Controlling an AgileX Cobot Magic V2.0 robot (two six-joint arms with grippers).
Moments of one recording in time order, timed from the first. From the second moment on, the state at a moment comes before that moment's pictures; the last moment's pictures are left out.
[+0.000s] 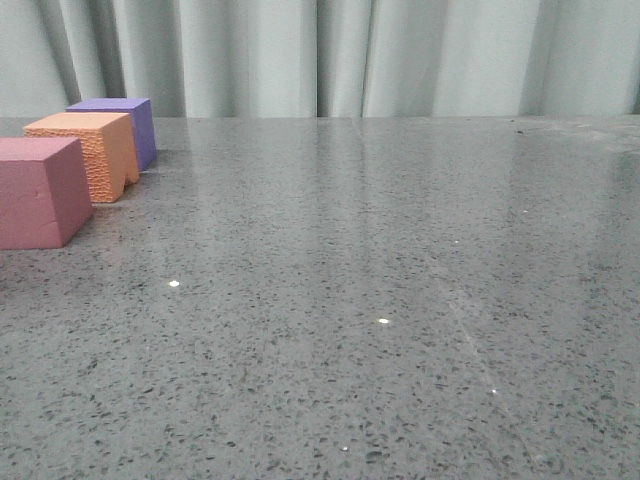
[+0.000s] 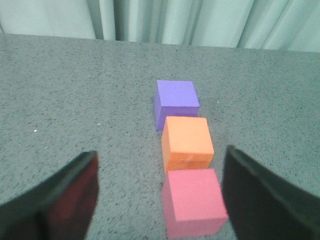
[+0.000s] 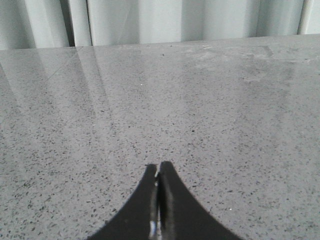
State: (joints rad) left arm -0.36 0.73 -0.87 0.40 0.67 -0.58; right arm 0.06 -0.01 0.03 -0.11 0.15 0.20
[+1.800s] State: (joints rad) left arm 0.06 0.00 -0.04 0.16 0.20 -0.16; right arm 0.06 -0.01 0.03 -0.11 0.15 0.20
